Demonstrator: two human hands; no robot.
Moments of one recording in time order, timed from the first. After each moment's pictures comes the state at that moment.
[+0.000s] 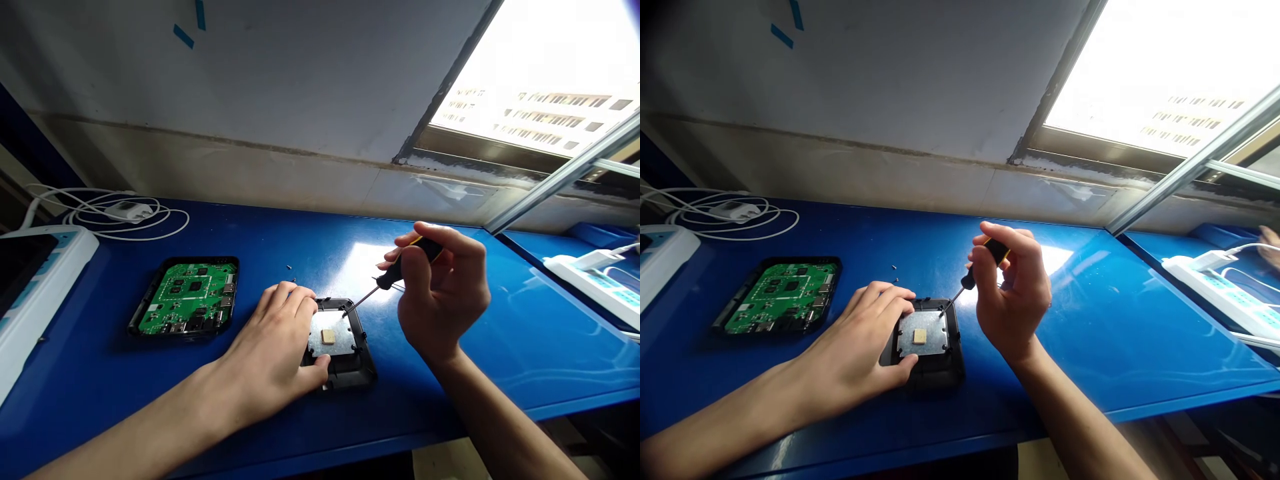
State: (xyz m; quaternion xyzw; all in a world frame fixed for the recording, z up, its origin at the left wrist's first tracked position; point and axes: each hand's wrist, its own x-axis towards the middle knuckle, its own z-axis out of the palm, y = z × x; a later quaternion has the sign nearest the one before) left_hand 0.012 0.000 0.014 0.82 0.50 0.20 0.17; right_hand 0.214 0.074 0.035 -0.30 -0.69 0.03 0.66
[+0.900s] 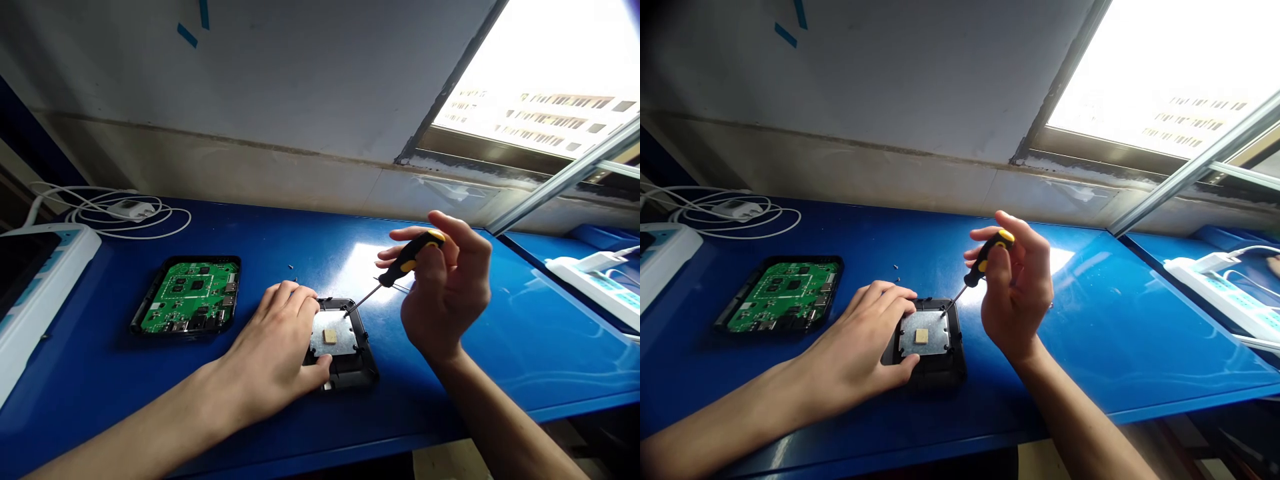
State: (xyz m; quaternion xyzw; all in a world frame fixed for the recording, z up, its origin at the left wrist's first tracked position) left_hand 0.013 0.001 0.013 0.83 0.50 0.20 0.18; right_hand 0.213 0.074 0.035 -0.28 -0.69 0.07 0.66
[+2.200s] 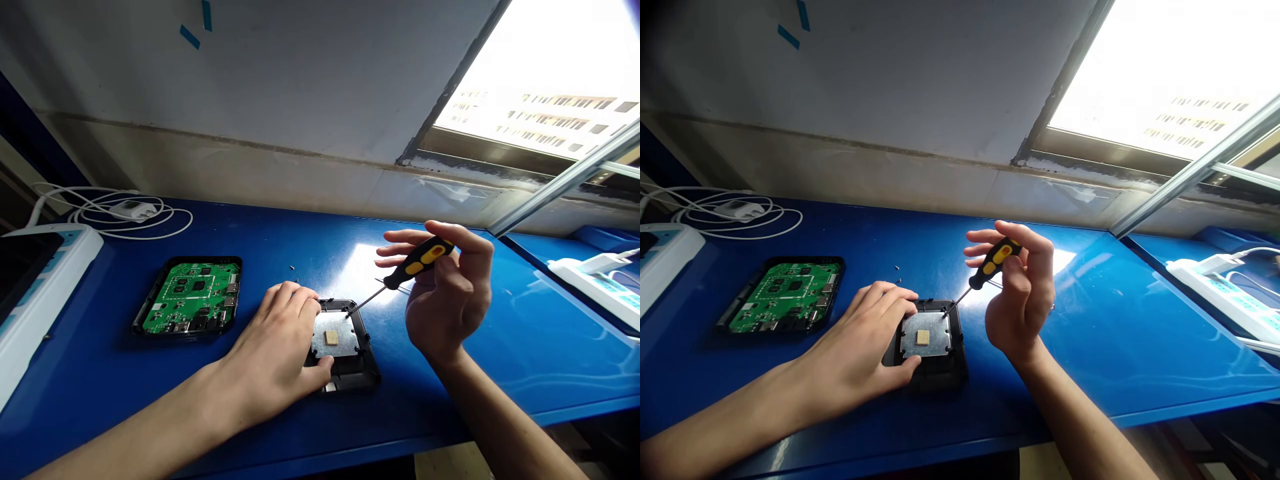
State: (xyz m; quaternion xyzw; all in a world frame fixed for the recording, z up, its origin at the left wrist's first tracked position) left_hand 0.013 0.001 0.013 0.82 0.50 0.21 0.18; right_hand 0.212 0.074 0.035 -0.25 -0.68 0.14 0.67
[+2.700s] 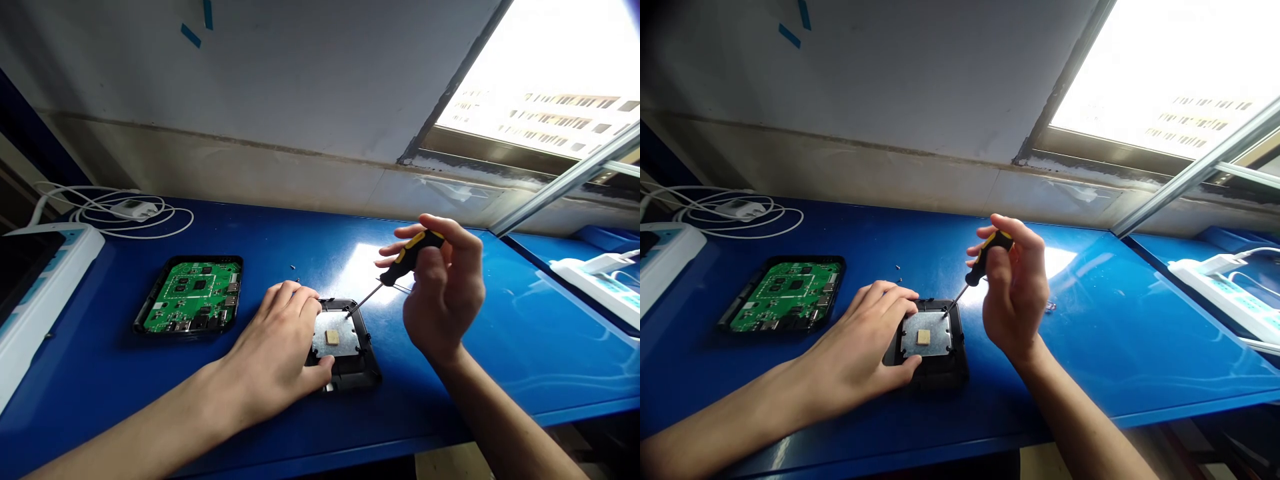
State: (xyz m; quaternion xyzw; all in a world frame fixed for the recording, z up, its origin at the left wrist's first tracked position) left_hand 0.012 0.000 0.015 0.82 0.50 0.20 0.17; right_hand 0.213 0.074 0.035 -0.31 -0.68 0.11 0.65
